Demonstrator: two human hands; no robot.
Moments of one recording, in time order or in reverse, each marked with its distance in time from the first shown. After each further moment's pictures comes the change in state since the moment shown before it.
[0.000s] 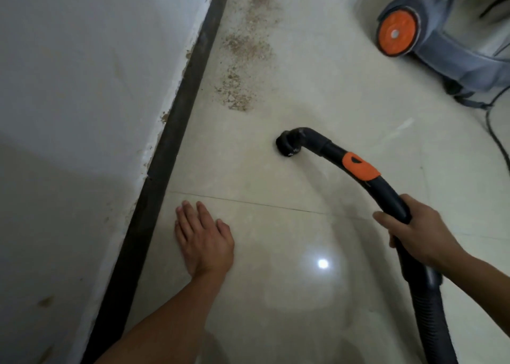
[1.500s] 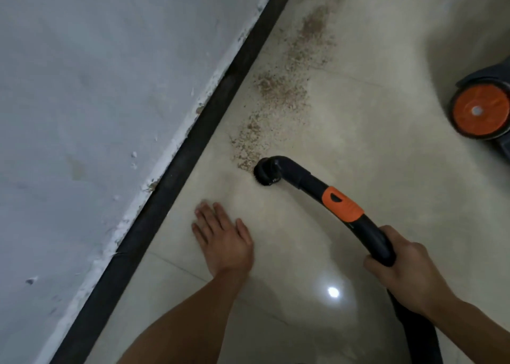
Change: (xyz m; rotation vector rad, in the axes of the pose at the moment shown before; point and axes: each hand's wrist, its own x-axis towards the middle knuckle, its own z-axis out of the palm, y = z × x) left_hand 0.132 0.139 0.017 -0.002 0.019 -0.257; right_hand 0.201 -0.059 -0.029 -0.088 -0.265 -0.268
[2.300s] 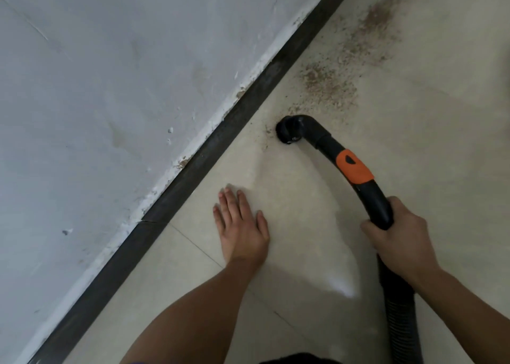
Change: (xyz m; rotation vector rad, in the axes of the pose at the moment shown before) left_hand 0.001 -0.002 0.004 0.023 -0.028 -0.026; right_hand 0.077 -0.042 0.022 -0.029 0.081 -0.100
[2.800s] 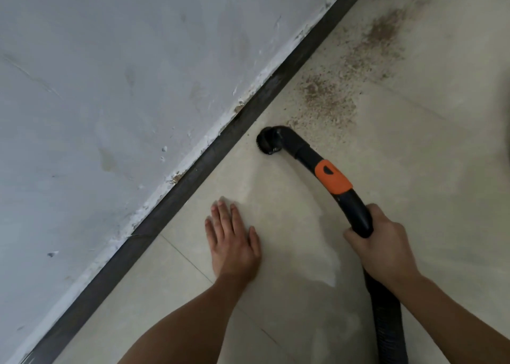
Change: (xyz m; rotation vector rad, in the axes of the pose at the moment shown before) left_hand 0.000 0.000 -0.002 0.009 -0.050 0.002; right_hand 0.027 -0.021 -0.005 -0.053 -0.109 -0.049
